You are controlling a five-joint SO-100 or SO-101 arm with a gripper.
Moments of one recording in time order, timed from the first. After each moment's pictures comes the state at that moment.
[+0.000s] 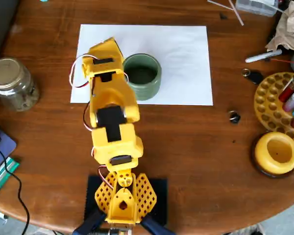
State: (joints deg) arm -14.3 98.6 131.2 5.3 72.5
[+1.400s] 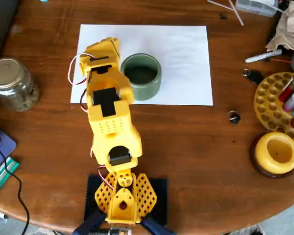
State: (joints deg) arm -16.2 84.5 123.6 -0.9 76.2
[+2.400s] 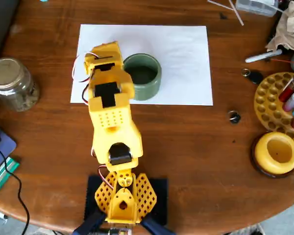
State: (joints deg) arm -14.2 83.5 121.8 3.0 84.5
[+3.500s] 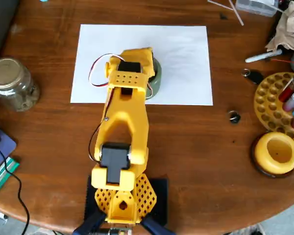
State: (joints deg) arm 1.8 123.0 137.5 29.2 79.1
